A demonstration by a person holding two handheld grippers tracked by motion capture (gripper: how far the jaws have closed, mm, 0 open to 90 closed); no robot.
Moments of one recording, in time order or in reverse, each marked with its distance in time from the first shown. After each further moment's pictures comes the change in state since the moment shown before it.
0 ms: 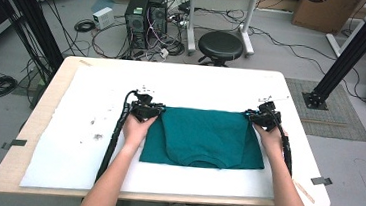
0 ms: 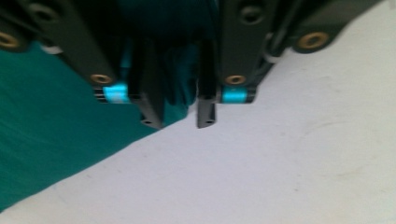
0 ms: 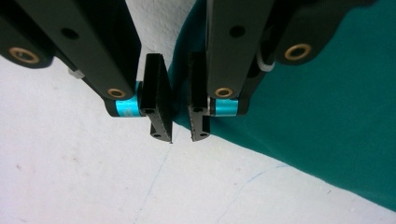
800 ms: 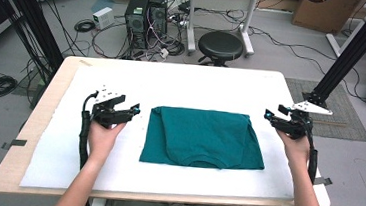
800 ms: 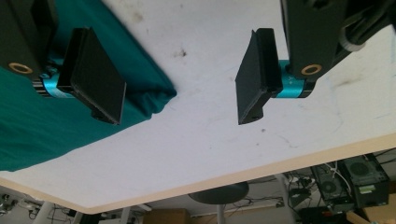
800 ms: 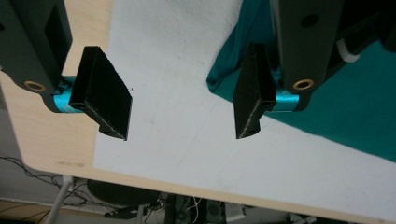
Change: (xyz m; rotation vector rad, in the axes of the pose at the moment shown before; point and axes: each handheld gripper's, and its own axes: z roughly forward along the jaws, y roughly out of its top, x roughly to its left) left arm 0.011 -0.019 -0.130 -0.215 0.133 0.065; right arm -0.025 -0.026 -0.087 -0.302 -0.047 0.052
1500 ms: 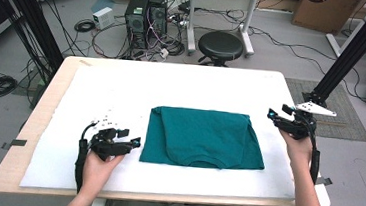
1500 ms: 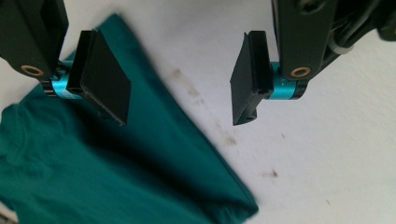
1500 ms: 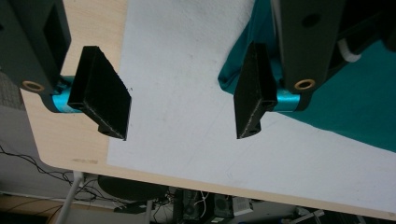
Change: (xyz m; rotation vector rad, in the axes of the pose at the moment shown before) left arm -0.047 -0.058 -0.023 0.211 -0.155 -0.126; right arm -0.004 -0.002 -0.001 -0.007 -0.024 -0.007
